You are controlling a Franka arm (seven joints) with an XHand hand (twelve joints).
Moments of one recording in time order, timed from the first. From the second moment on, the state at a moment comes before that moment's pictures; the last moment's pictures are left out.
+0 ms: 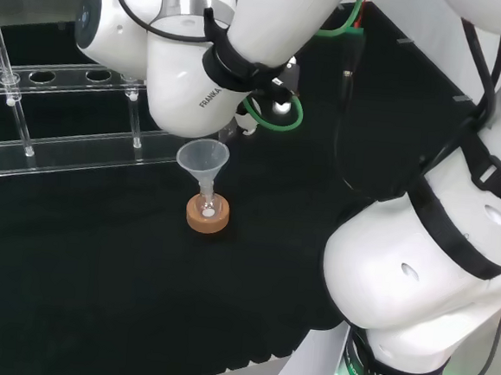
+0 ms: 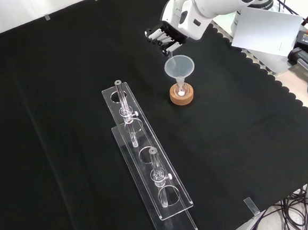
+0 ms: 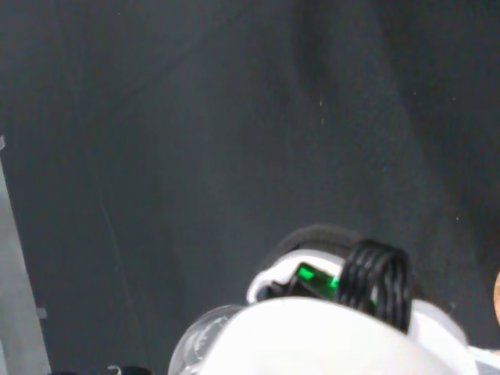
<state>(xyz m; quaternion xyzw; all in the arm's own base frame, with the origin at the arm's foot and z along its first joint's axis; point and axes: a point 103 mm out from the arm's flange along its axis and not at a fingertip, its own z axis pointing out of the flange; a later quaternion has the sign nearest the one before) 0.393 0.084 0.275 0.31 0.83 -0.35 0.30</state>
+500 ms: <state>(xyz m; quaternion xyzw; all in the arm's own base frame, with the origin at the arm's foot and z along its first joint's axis) 0.395 0.090 0.271 0.28 0.83 -0.36 0.33</state>
